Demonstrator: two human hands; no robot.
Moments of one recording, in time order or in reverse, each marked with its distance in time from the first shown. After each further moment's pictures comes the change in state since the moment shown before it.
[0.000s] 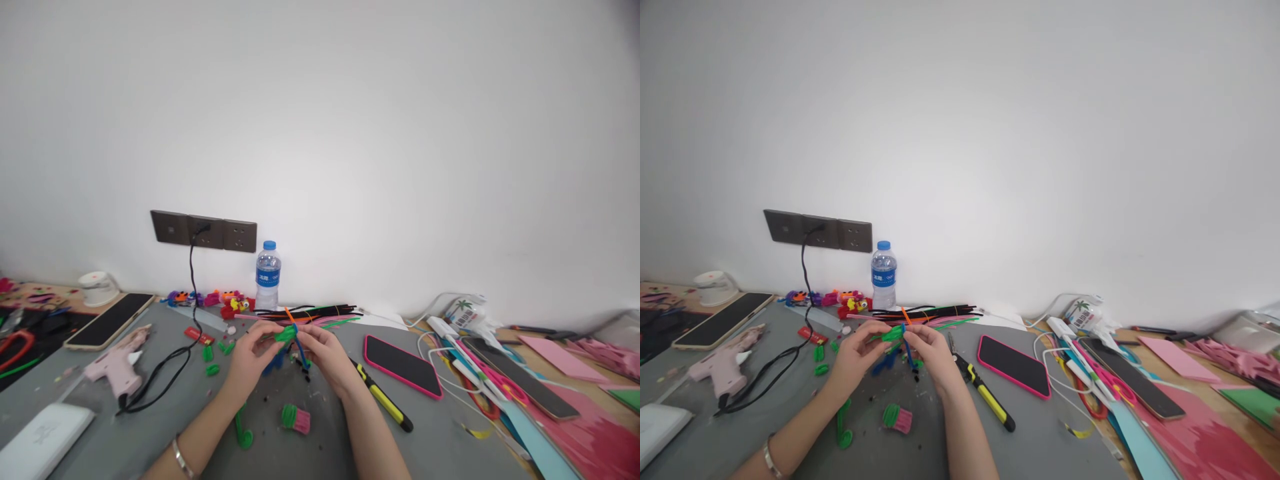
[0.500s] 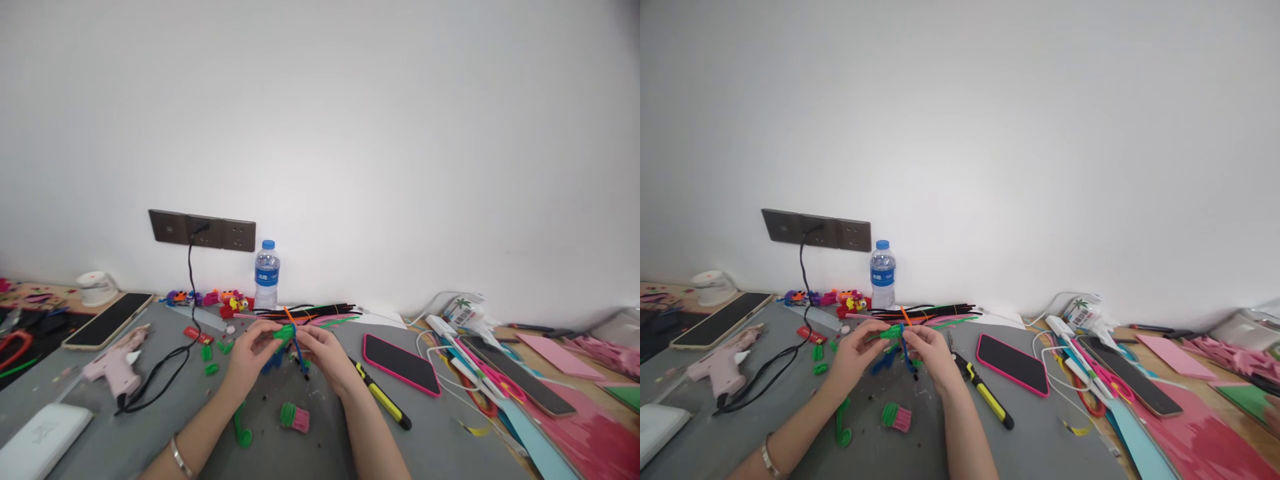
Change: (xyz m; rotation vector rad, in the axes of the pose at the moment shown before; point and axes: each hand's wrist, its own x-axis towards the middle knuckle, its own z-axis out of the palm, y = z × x) left_hand 0.001 0.000 0.000 0.008 0.021 -0.060; right_hand -0.002 -0.001 -0.001 -0.014 0.016 0.037
